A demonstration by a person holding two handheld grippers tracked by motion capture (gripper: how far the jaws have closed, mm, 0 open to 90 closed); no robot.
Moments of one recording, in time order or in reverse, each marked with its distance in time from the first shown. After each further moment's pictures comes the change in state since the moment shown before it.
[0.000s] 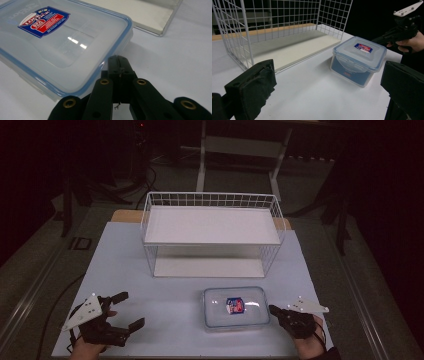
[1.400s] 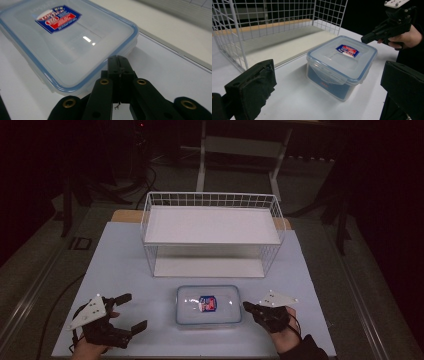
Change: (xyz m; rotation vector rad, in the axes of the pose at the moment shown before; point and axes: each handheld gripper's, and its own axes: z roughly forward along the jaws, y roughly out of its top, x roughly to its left) left arm -0.003 0.000 0.005 0.031 -0.030 0.005; right arm 0.045 0.036 0.035 0.001 0.131 -0.107
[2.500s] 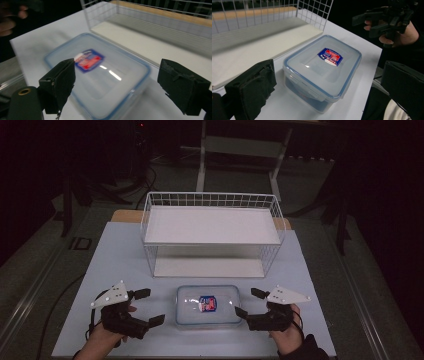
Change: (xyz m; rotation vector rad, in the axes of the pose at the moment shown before) left arm -0.010 0.039 0.039 0.132 -0.105 -0.086; right arm 0.007 0.025 -0.022 -0.181 0.106 0.064
